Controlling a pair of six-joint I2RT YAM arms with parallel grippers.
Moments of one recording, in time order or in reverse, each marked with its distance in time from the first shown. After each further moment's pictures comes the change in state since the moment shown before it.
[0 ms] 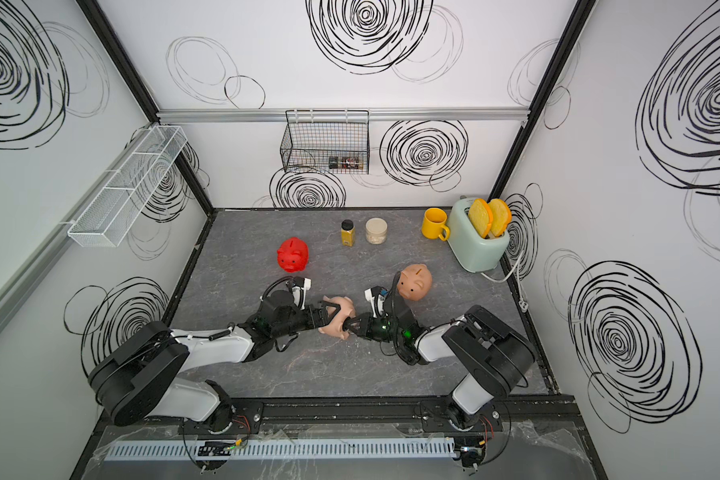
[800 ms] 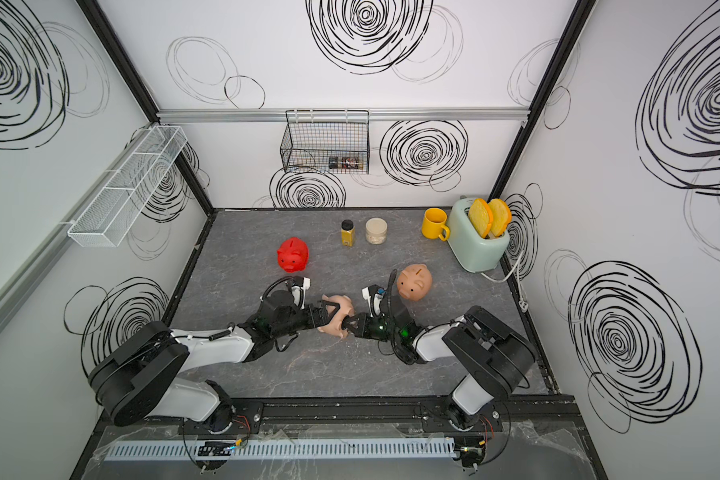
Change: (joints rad) left arm -0.001 0.000 0.000 0.003 -0.032 0.014; right arm 0.032 -0.005 0.034 -0.055 0.071 -0.123
